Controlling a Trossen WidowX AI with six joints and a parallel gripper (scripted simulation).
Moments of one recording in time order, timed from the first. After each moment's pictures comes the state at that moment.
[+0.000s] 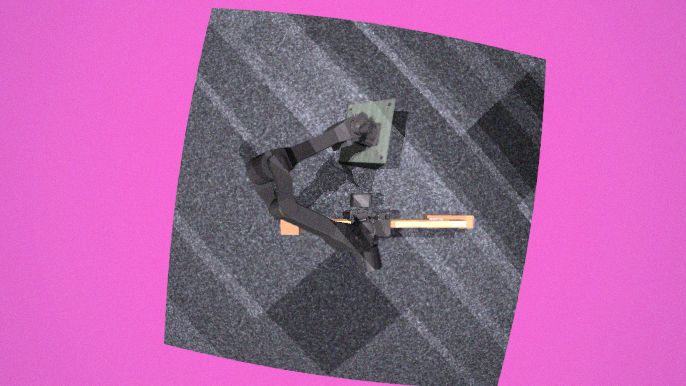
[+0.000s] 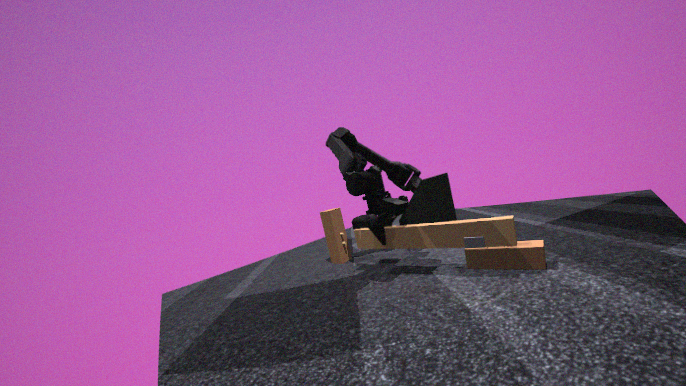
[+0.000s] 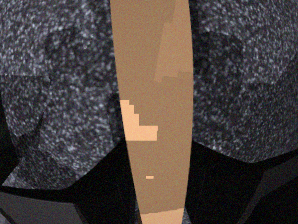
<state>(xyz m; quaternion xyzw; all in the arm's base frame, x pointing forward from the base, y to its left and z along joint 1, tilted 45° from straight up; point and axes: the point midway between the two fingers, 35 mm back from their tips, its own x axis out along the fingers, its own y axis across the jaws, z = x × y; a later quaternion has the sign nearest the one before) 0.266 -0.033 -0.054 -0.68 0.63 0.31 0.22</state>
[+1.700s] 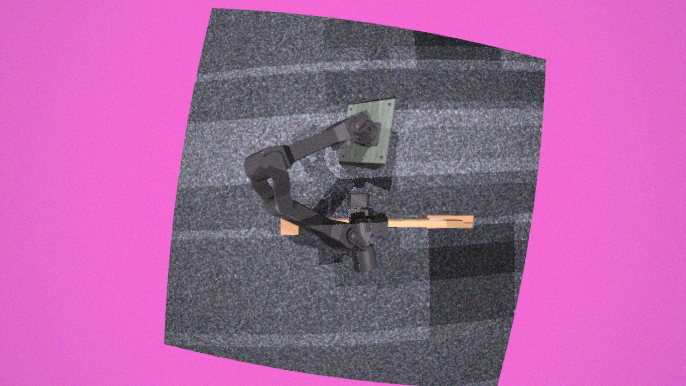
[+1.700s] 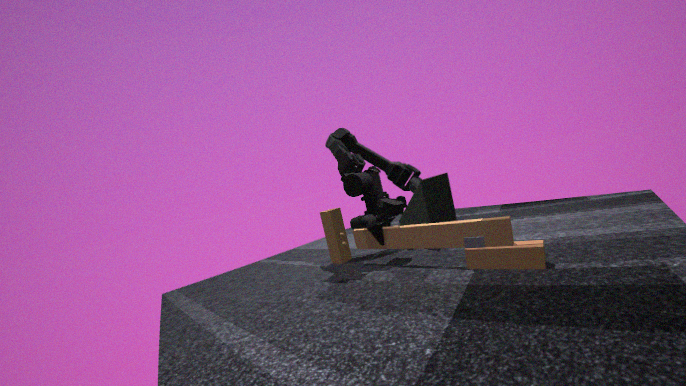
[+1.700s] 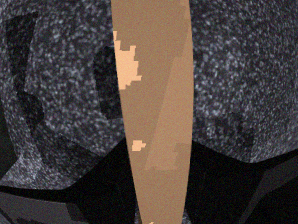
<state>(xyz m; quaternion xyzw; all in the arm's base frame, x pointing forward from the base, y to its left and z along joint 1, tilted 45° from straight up) 0.266 -0.039 -0.050 -0.68 0.63 0.32 0.22</state>
